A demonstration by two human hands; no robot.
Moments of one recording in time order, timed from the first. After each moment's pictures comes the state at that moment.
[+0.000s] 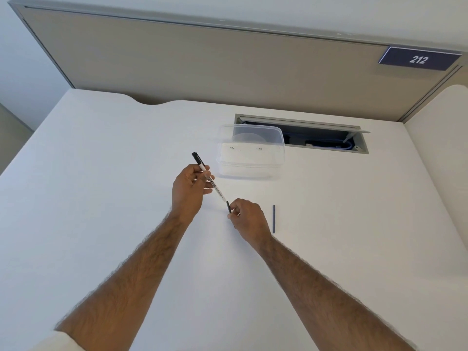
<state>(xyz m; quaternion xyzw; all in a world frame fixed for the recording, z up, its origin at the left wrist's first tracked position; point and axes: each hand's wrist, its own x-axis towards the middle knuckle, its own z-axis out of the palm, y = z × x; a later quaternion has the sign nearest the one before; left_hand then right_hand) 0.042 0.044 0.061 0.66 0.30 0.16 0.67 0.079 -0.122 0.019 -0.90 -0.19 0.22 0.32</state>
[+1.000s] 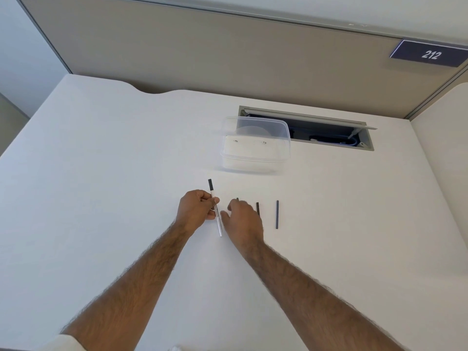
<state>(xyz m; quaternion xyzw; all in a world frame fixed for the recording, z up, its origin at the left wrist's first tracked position) 0.016 0.044 0.004 0.69 0.37 -0.02 0.61 0.048 -0.101 0.024 -0.95 -0.19 0.16 0.19</state>
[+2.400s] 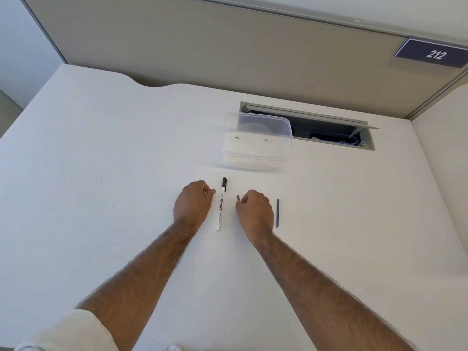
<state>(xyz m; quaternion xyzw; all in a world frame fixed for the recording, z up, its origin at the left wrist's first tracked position) 0.023 0.043 0.004 0.87 0.34 0.00 0.35 0.073 -0.106 0.026 -0.96 -0.05 0.16 0.24</state>
